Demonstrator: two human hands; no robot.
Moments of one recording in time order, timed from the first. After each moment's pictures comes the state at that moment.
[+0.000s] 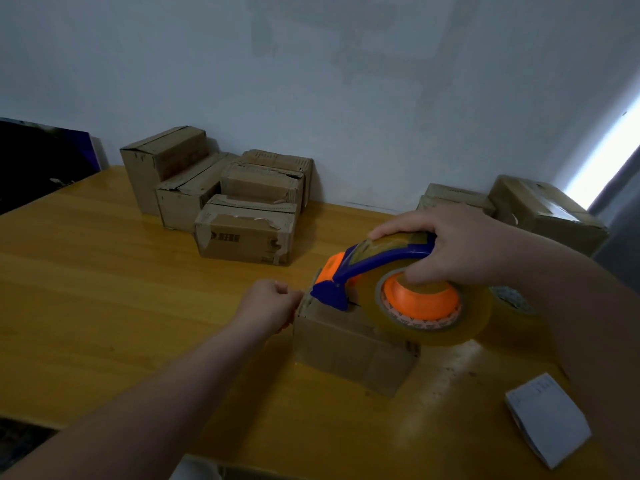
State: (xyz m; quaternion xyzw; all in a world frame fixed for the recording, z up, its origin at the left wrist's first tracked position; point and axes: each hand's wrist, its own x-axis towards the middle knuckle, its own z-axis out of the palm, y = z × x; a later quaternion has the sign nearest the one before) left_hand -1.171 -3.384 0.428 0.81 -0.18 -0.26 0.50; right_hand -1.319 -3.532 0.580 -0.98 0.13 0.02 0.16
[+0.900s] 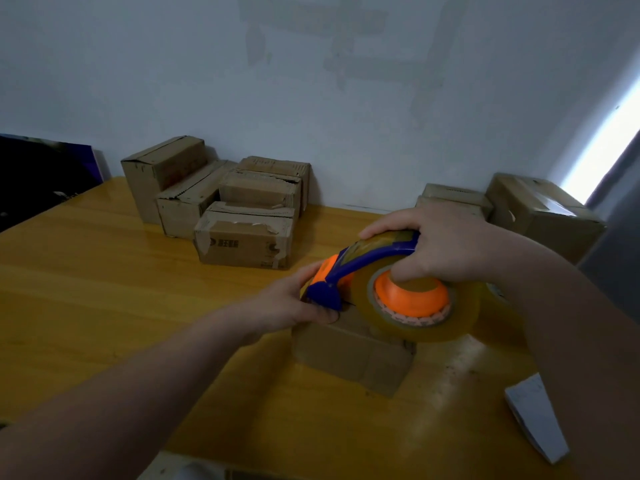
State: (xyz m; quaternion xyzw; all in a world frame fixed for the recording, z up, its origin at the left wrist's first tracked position) left_hand -1.173 -3.379 0.458 0.70 -0.41 -0.38 0.44; right_hand -1.316 -3.534 0.575 -0.97 0.14 0.00 0.19
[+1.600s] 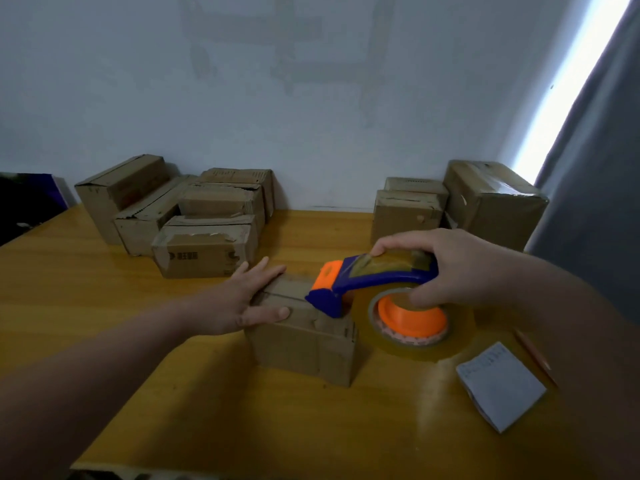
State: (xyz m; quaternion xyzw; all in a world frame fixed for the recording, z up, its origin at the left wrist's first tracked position) left_hand -1.168 -3.387 0.472 0.82 -0.50 -0.25 0.11; right_hand -1.397 -3.584 0.553 -0.95 0.15 0.03 0.26
